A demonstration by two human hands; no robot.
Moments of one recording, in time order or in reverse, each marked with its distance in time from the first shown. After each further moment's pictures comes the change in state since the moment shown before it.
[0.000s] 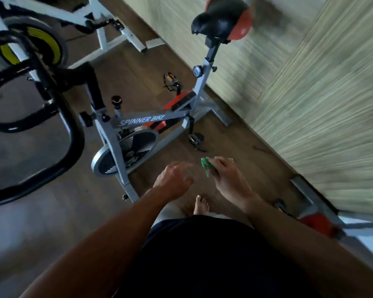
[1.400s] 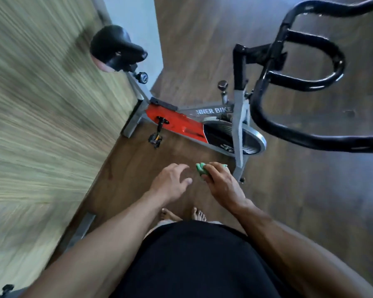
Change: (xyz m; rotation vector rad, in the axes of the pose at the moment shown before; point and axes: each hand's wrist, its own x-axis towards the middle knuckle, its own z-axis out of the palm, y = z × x) left_hand 0.012 0.171 0.103 0.999 -0.999 1.550; right_hand -0.141 -0.130 0.098 0.019 1.276 1.660
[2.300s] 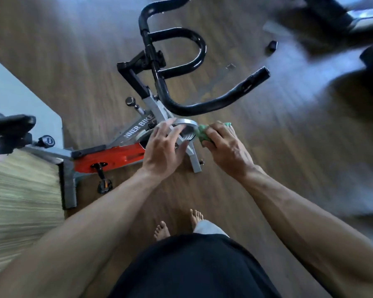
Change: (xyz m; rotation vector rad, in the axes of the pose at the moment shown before) left_hand 0.065 0.118 -0.043 0.111 0.184 0.964; right_hand -0.042 -0.025 -0.105 -0.386 0.587 0.322
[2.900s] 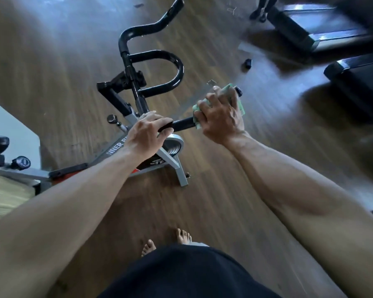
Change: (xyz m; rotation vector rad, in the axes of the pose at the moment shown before) left_hand 0.082 -0.011 -0.012 -0.013 -0.107 0.095; right_hand 0.089 0.030 -0.064 -0.498 -0.011 0.090
